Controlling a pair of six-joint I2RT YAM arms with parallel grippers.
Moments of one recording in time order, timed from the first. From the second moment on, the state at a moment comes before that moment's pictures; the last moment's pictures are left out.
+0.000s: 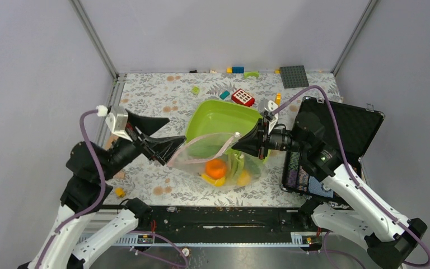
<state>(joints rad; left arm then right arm) -0.58 0.51 0.98 -0.33 0.24 -0.39 0.65 0.90 0.92 -0.09 -0.75 0.23</state>
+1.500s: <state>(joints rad) -0.85 0.85 1.00 -0.40 0.54 0.05 0.64 0.93 1.02 -0.24 -0.80 0.22</state>
